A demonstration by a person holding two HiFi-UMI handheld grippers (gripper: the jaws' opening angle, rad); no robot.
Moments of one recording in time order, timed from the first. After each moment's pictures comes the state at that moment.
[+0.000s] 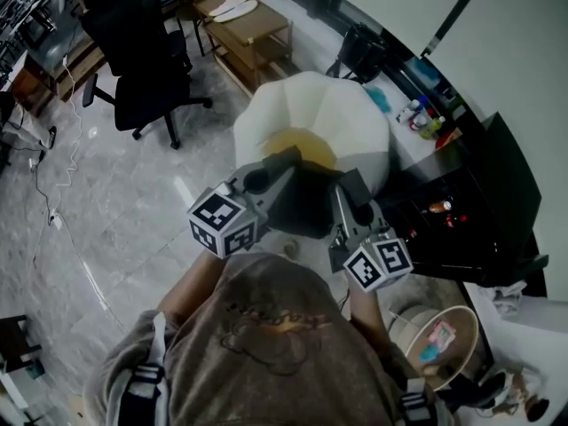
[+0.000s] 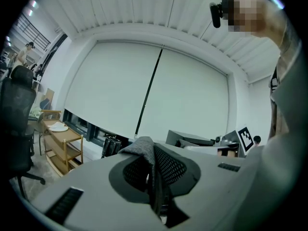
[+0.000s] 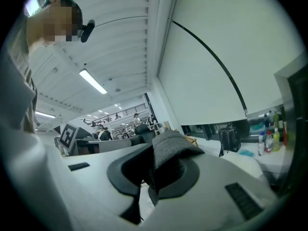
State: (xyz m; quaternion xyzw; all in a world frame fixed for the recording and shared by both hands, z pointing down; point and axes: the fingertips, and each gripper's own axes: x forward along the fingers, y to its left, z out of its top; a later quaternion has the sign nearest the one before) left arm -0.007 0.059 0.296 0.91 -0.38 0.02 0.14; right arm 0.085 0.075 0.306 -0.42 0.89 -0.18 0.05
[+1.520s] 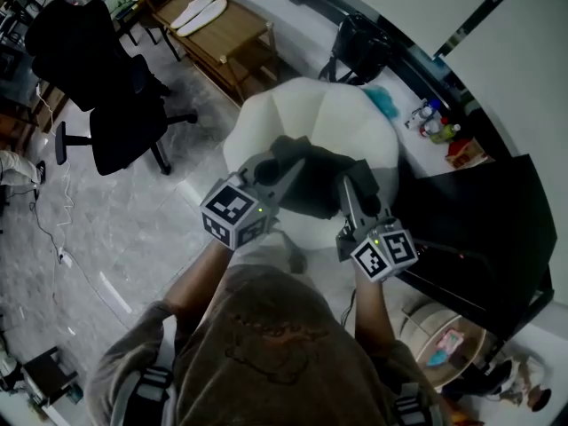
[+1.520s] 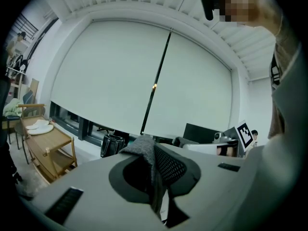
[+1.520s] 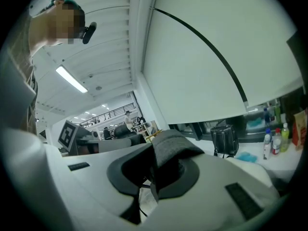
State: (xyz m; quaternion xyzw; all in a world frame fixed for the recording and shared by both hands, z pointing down) left arm 0.002 -0.213 0.357 0.93 -0.32 0.06 0.15; right arm 0.089 -0.187 0.369 -0.47 0.85 -0.21 0.05
